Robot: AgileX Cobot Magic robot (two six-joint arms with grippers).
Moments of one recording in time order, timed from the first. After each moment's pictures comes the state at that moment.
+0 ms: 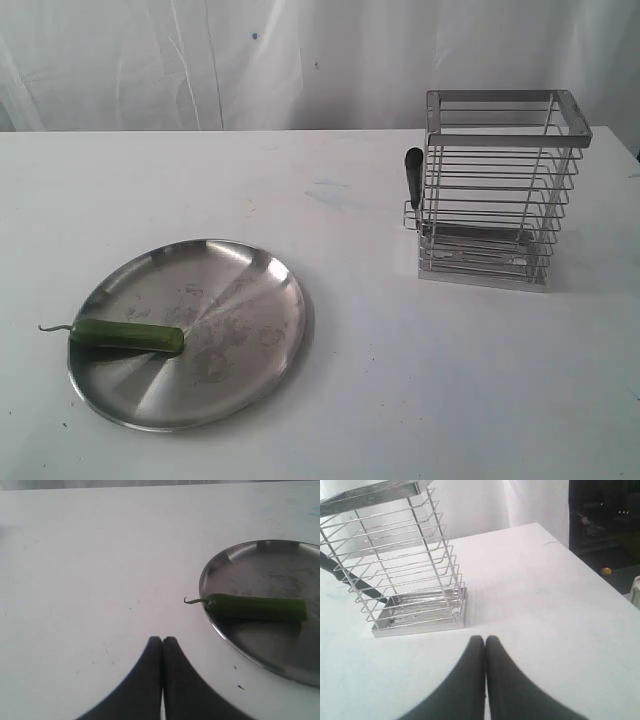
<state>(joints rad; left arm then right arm) 0.10 0.01 0.02 -0.05 0.39 0.05 -0.08 0.01 0.00 0.00 0.29 0.11</state>
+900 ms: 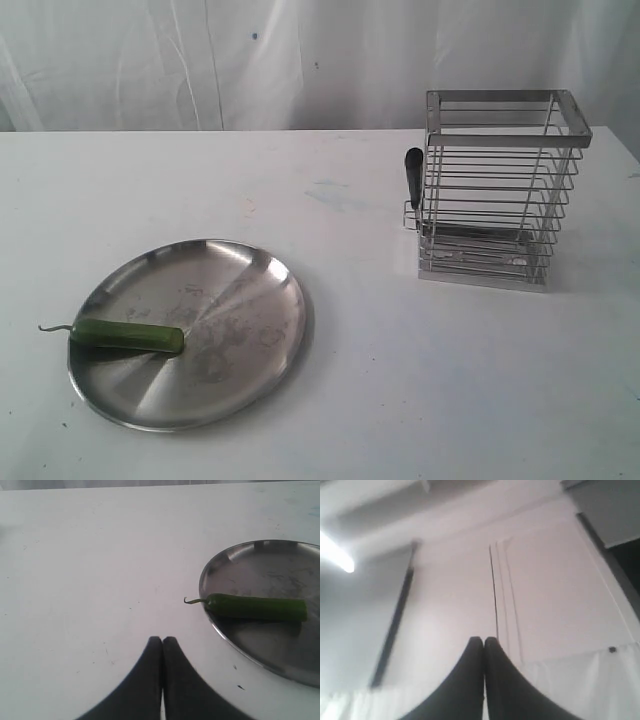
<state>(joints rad) 0.10 0.01 0.02 -0.05 0.39 0.05 -0.08 0.34 -0.68 -0.35 -0.68 0.63</state>
